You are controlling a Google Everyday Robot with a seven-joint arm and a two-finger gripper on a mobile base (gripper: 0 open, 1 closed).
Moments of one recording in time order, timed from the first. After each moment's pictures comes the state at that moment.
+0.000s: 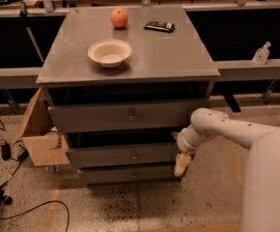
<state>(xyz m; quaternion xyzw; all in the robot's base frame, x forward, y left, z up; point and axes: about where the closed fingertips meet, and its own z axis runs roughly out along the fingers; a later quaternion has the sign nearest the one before) 0.623 -0.158 0.459 -0.69 0.70 0.09 0.17</state>
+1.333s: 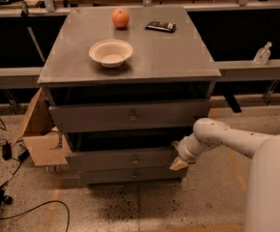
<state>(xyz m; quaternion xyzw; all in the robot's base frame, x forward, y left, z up) 0.604 -0.160 0.425 -0.67 0.72 0.11 0.17</state>
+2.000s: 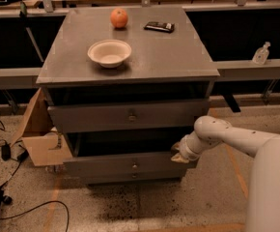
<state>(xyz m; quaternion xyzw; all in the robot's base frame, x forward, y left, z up) 0.604 -0.160 0.435 -0.67 0.72 0.11 0.17</state>
